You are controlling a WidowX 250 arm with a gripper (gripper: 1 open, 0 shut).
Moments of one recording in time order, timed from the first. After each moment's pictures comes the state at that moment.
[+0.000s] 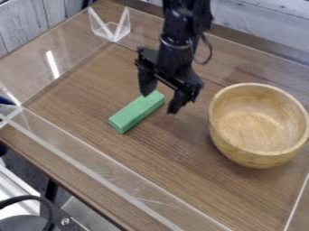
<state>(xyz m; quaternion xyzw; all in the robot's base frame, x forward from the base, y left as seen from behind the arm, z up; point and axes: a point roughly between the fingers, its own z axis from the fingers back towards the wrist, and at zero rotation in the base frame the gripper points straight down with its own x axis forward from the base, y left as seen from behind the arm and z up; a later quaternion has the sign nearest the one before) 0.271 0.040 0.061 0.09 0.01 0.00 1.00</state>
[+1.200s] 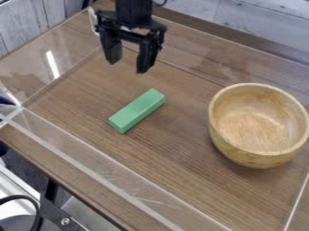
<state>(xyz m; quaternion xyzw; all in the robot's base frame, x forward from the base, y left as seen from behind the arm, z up) 0.269 0.081 0.109 0.01 0.06 0.07 1.00</state>
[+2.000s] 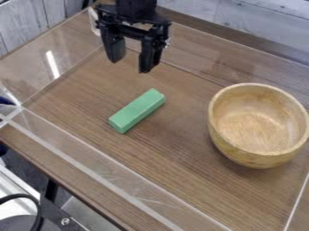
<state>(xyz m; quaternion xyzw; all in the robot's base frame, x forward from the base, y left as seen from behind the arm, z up) 0.254 0.060 0.123 -0.01 0.05 0.03 1.00</state>
